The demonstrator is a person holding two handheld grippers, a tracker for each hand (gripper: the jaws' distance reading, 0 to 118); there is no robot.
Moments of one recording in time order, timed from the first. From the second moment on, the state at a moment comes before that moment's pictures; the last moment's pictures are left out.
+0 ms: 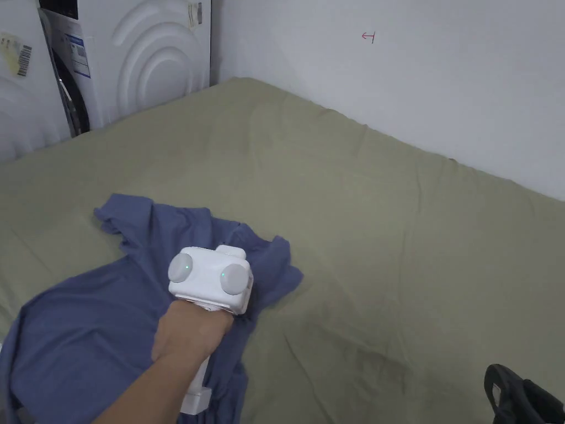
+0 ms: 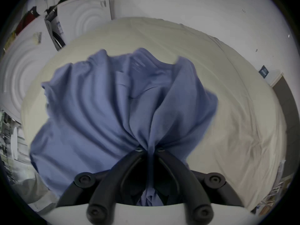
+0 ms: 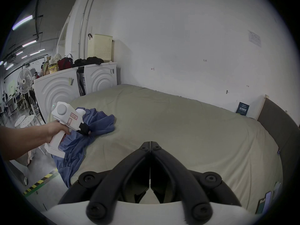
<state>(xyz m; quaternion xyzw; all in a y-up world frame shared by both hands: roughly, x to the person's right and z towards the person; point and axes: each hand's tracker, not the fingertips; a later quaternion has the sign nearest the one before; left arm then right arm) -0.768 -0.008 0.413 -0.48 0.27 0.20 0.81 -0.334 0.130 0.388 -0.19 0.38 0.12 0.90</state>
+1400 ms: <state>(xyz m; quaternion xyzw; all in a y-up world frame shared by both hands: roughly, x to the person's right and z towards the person) -0.254 -0.001 0.203 -0.45 -0.13 0.13 0.87 -0.024 0.146 0.366 -0.19 0.16 0.04 0.97</state>
